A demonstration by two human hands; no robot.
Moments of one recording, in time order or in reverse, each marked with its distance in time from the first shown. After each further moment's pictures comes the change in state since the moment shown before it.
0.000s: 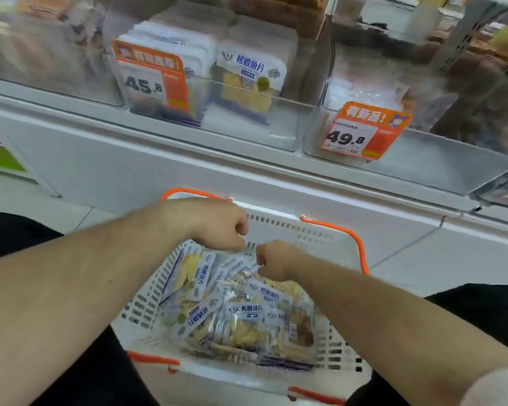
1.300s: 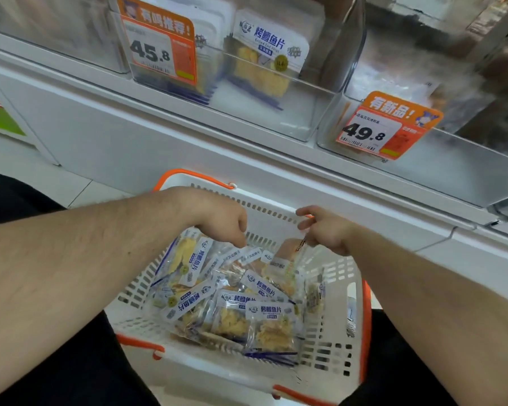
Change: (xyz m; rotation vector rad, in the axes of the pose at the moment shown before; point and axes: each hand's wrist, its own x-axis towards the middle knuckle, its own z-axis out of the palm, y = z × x) left_hand 0.031 -0.010 0.015 -0.115 -0.171 -0.062; right_hand -0.011 0.084 -0.045 0.872 0.017 0.287
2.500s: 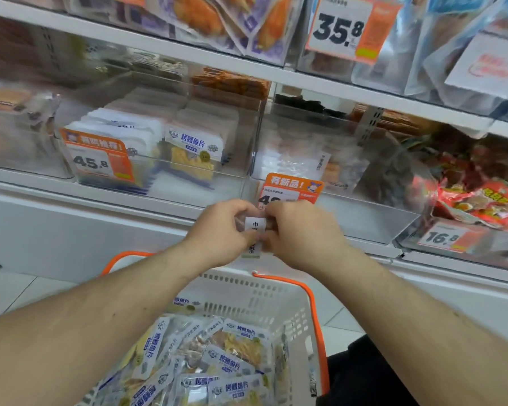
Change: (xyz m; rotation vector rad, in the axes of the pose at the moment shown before) left_hand -0.013 0.108 -0.045 -0.626 0.908 0.349; right_hand -0.164 -0.106 -0.059 -0.869 0.681 -0.460
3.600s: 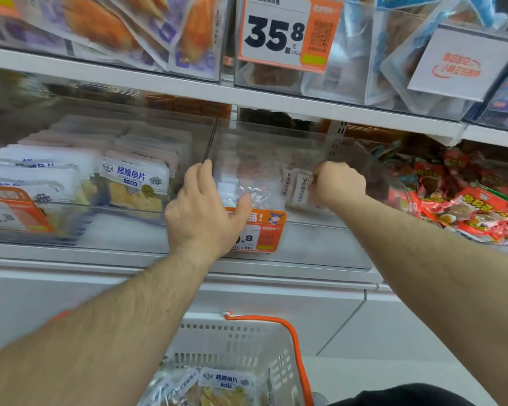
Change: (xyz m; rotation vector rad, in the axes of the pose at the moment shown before) left_hand 0.103 0.026 0.048 0.631 0.486 0.093; right_hand 0.133 0.188 0.015 -0.074 0.154 0.528
